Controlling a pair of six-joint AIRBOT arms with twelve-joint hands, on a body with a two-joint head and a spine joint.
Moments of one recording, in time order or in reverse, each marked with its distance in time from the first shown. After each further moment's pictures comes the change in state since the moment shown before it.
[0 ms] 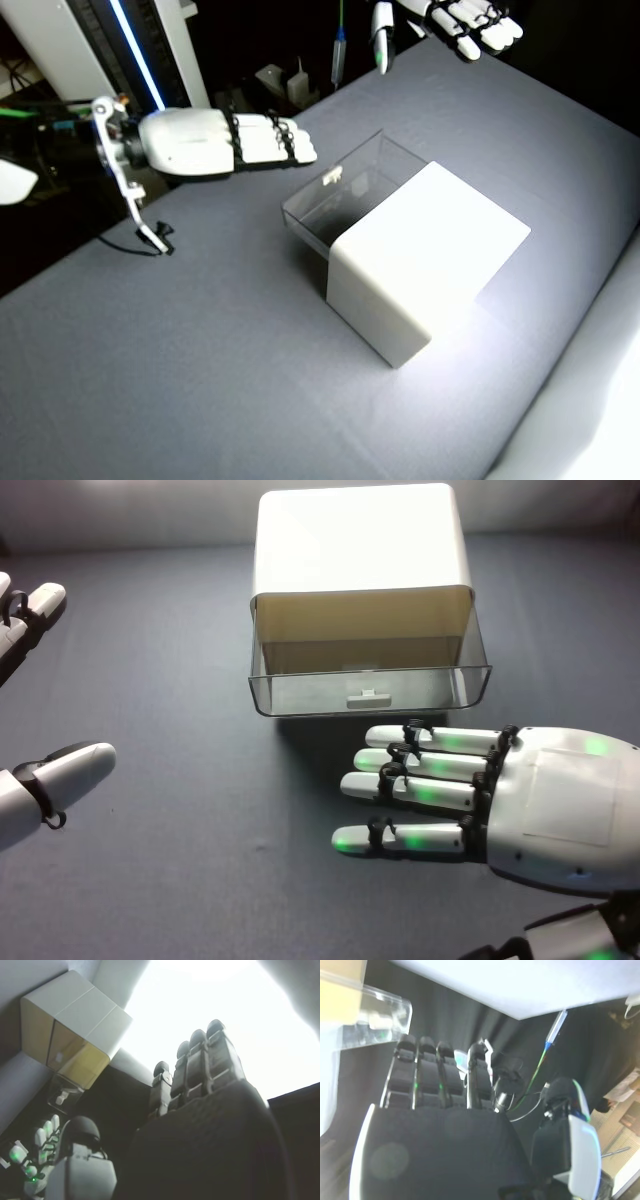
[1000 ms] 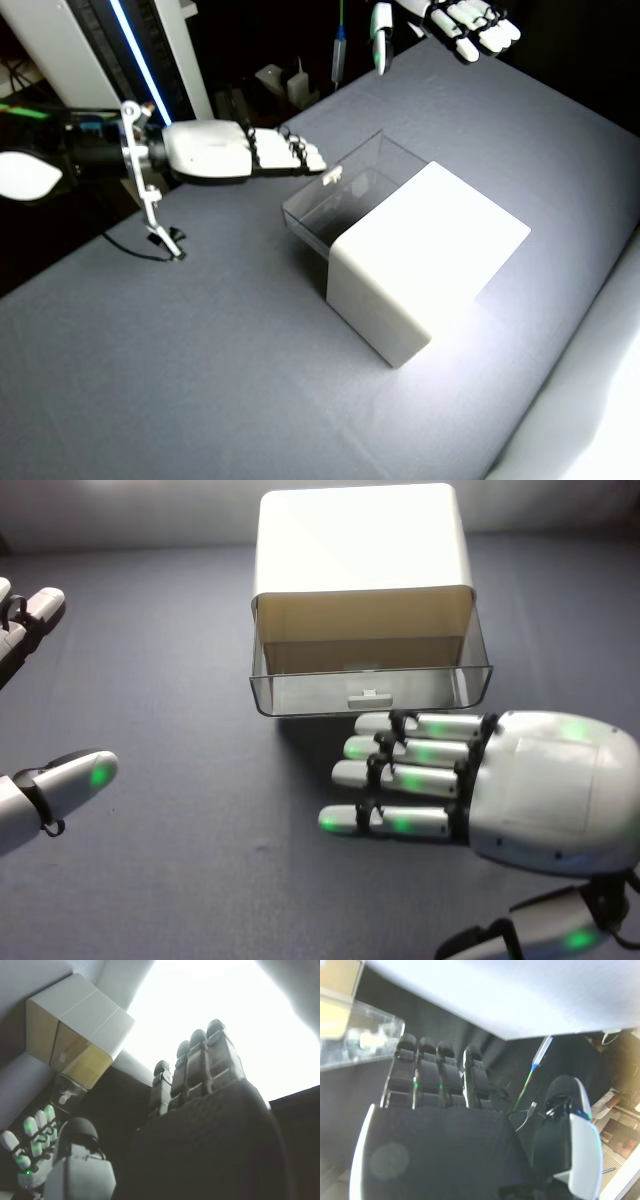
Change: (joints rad) left arm 0.010 0.000 0.000 -0.003 -0.001 -0.011; right arm 0.061 -0.004 0.002 -0.016 -0.090 -0.063
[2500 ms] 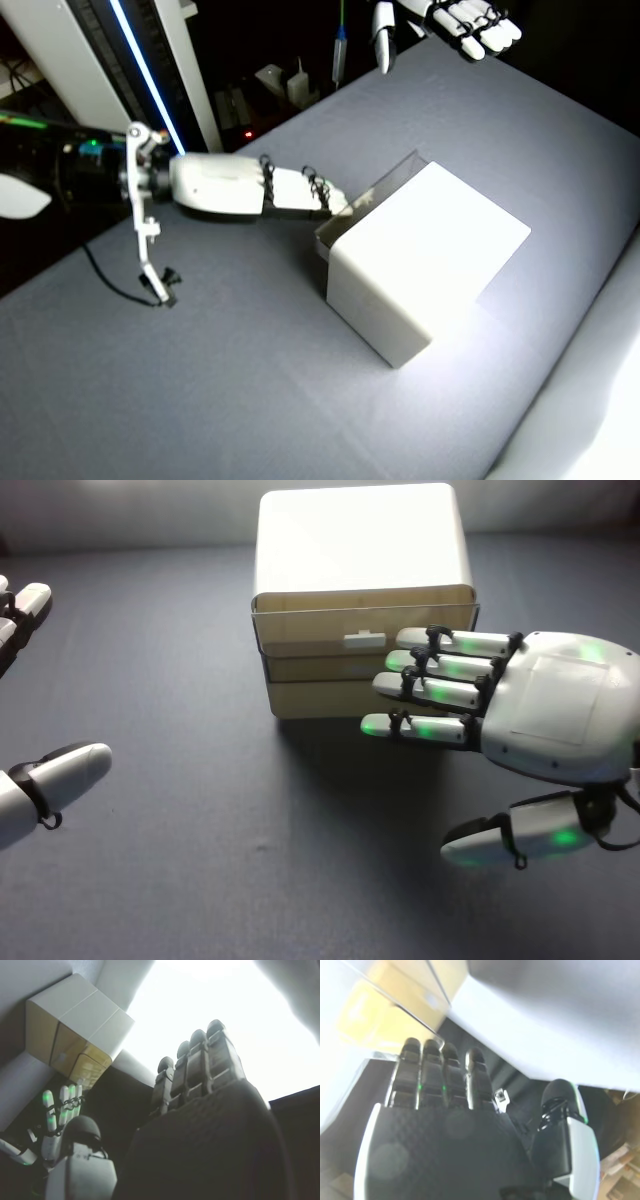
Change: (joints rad) left arm 0.001 0.000 0.007 0.002 -0.001 -0.011; right arm 0.065 -0.046 0.124 0.249 -0.095 -0.280
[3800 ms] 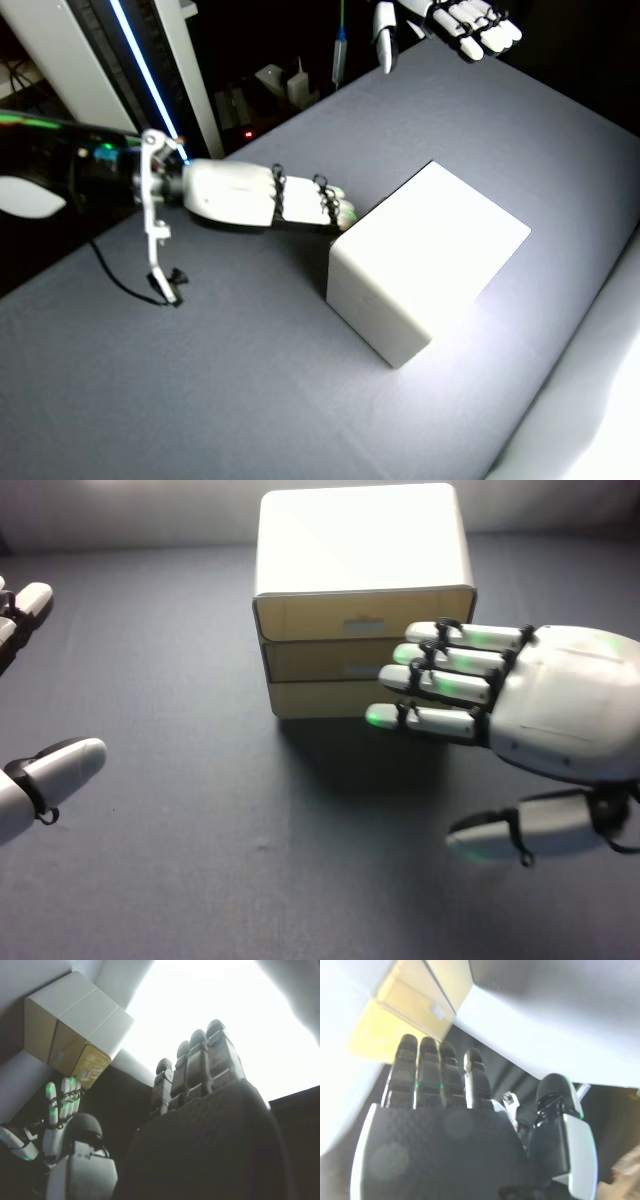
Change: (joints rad) left arm 0.001 -0.002 0.005 -0.002 0.001 -0.013; right arm 0.001 0.085 -0.090 -0.024 -0.009 0.062
